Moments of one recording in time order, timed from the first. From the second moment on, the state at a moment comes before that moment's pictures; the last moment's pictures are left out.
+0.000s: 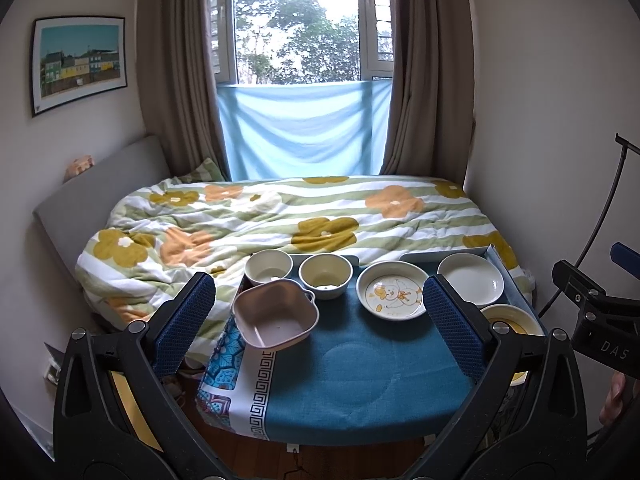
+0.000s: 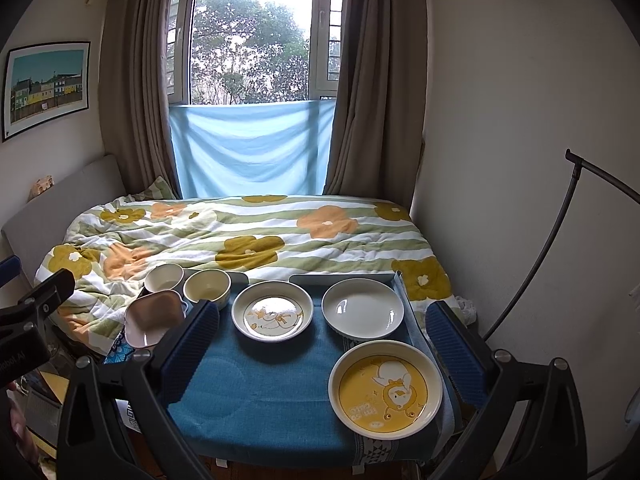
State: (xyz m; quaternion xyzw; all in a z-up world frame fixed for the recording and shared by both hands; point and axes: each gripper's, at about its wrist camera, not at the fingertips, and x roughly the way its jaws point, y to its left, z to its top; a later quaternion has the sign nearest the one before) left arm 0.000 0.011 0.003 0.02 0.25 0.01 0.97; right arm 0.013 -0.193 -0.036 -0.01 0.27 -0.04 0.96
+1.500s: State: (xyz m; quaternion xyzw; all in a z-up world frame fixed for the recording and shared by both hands) left arm 0.184 -0.222 -0.258 0.08 0.54 -0.28 0.79; right arm 0.059 -0.420 -0.276 0.23 0.48 -0.03 0.84
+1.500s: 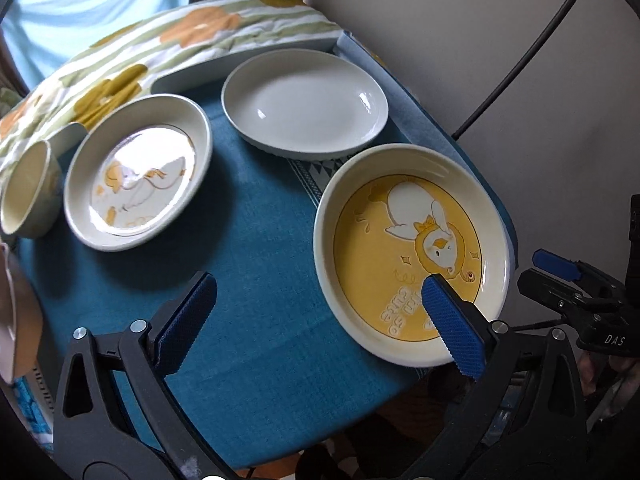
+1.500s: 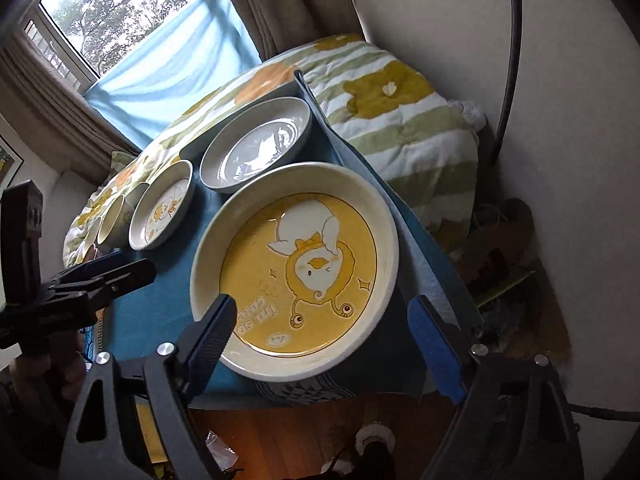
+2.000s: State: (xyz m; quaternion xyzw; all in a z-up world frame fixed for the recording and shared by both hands) left arm 0.213 -0.244 -0.313 0.05 0.62 -0.30 0.72; right arm 0.097 -0.461 -0.321 0.25 0.52 0.02 0.81
